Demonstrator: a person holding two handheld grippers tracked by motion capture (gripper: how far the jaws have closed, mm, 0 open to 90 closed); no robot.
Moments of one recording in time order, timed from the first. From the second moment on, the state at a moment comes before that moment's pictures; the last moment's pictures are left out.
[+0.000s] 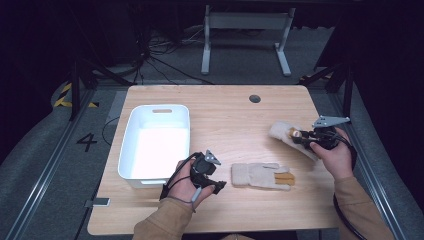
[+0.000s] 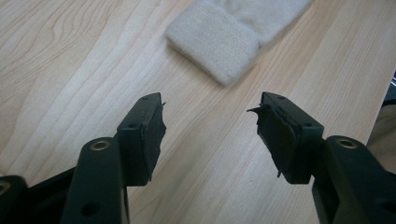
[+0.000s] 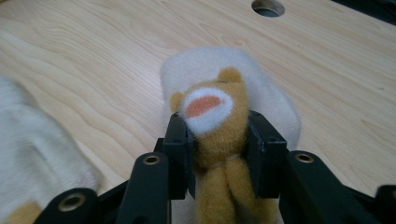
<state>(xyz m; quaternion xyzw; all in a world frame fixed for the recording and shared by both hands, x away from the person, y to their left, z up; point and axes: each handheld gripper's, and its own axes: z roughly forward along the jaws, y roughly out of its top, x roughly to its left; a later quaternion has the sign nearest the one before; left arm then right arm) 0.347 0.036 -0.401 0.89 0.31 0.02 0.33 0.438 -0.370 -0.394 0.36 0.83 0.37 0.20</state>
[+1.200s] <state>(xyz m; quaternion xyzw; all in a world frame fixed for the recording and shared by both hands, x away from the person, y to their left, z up) 0.351 0.025 -0.394 0.90 0.29 0.01 0.32 0.395 -0.304 -0.386 0.18 0.89 0.40 0.09</state>
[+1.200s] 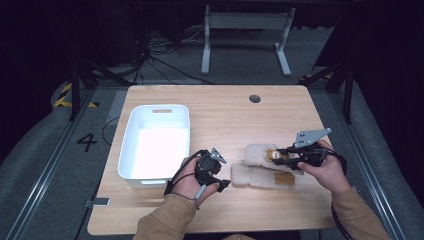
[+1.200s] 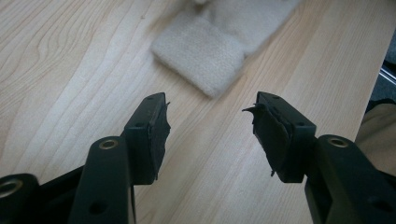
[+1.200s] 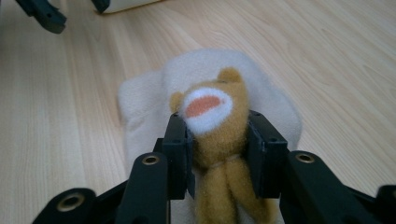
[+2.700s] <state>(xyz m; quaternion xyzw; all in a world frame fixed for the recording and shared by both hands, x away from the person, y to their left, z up) 0.350 0.017 -0.403 0.91 0.28 0.01 0.31 0.395 -0.273 -0.422 0.11 0.92 0.37 0.03</state>
